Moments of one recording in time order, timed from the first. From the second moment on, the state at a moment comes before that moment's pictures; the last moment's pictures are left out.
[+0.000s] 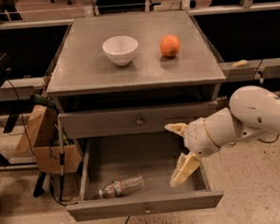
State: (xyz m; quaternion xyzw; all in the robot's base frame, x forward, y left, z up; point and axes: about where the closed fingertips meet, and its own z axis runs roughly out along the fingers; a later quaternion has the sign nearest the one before) arm 0.468 -0.084 0.715 -0.64 0.67 0.24 0.31
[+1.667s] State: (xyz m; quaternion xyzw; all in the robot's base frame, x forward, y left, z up) arm 0.538 0.027 0.580 -0.61 0.61 0.30 0.41
